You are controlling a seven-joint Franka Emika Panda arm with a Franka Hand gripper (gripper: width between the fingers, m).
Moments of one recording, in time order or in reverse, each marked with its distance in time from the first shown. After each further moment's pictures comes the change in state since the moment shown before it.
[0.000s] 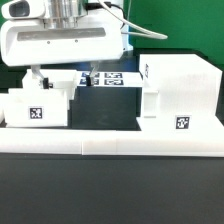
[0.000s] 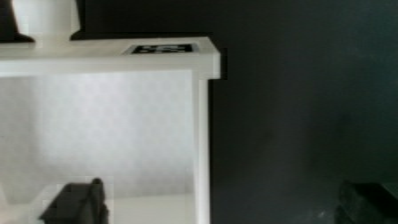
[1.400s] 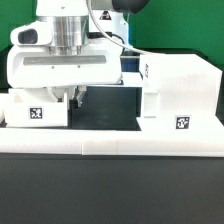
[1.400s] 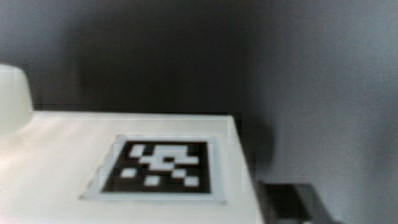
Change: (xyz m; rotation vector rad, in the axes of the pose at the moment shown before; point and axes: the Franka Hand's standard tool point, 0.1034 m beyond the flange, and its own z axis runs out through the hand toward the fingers) arm -0.019 0.003 0.047 -0.052 0.007 -0.056
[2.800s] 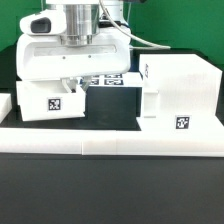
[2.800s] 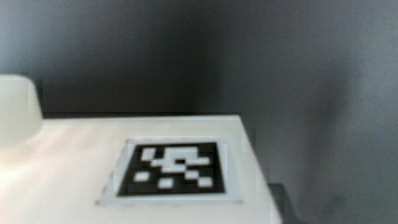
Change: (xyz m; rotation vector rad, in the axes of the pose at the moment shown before) arm 0.007 -0.017 -0.017 -0.003 -0.003 -0.157
